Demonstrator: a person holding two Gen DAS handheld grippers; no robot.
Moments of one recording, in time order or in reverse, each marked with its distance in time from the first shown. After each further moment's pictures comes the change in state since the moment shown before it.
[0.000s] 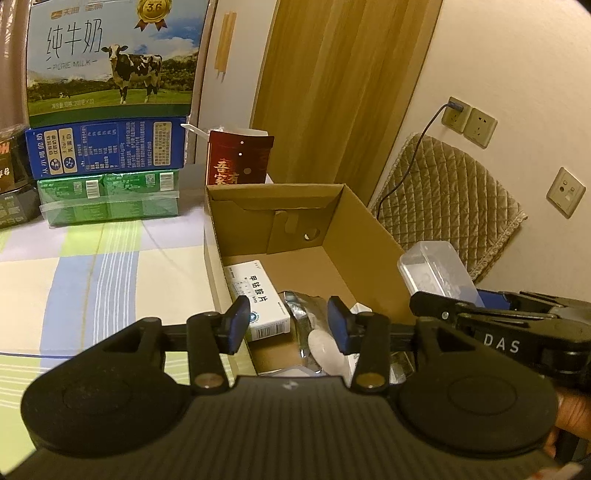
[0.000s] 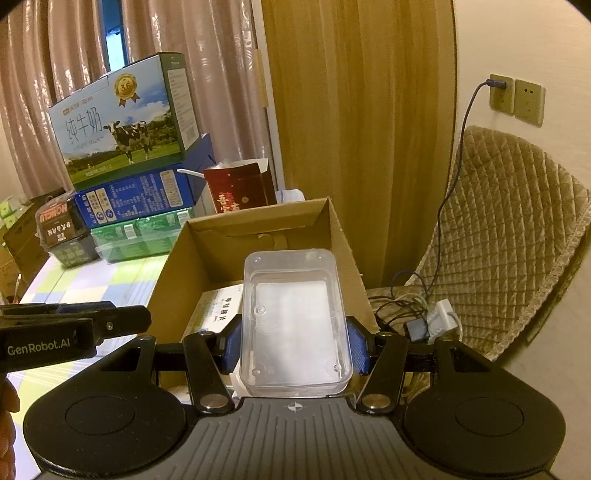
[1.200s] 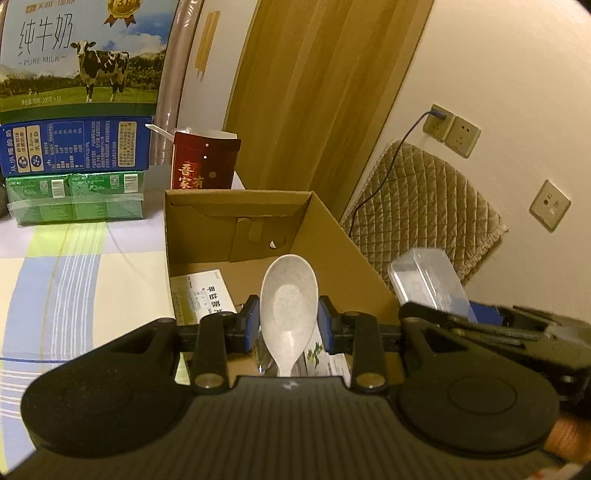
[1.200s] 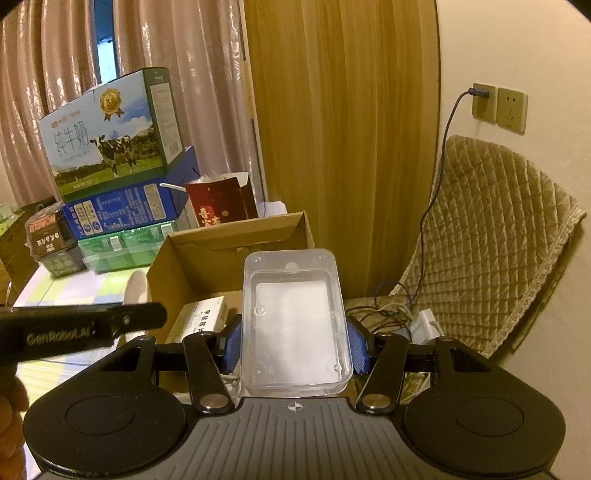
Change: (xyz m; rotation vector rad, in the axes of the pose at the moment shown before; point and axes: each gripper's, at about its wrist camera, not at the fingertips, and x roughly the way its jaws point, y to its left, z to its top) left arm 0.022 -0.022 0.008 -0.032 -0.011 -0.081; right arm -0.009 -0.019 0.001 0.001 -0.032 -0.032
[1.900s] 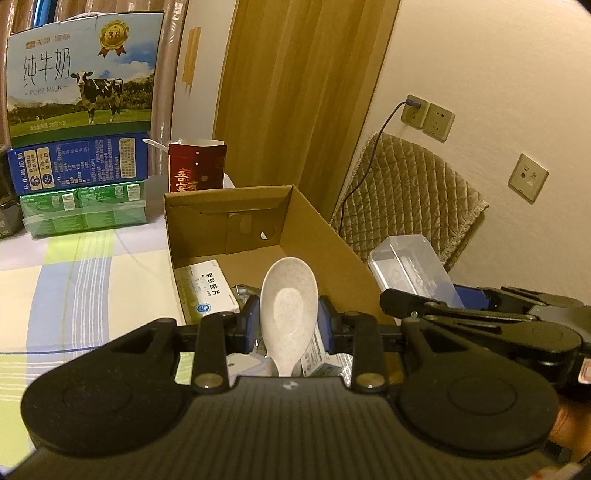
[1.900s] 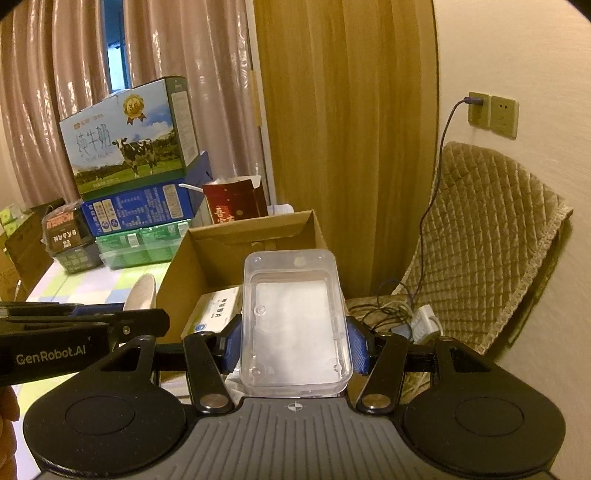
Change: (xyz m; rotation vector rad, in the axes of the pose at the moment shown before) left arm -0.053 -0.027 -0.022 0.092 -0.004 0.010; right arm -0.040 0.011 -0.018 -0.010 -0.027 0.013
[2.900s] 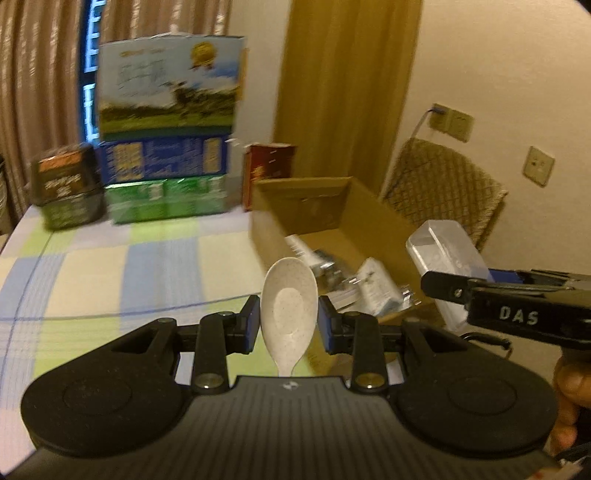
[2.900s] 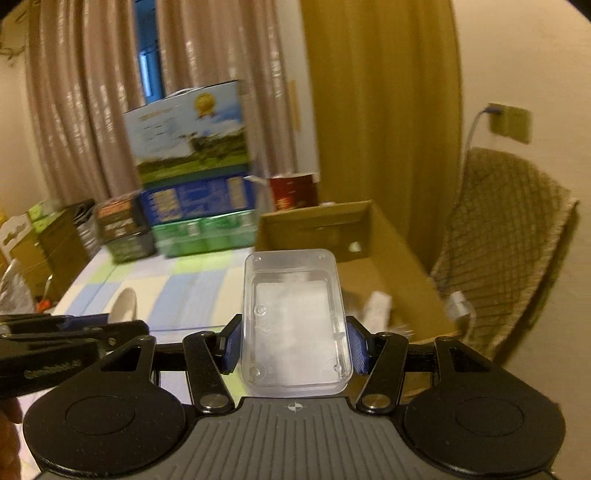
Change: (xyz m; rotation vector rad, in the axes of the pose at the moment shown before) left arm -0.111 0.057 -0.059 0.036 -0.055 0.098; right arm -0.065 0.078 -0.045 -0.006 -0.041 0.037
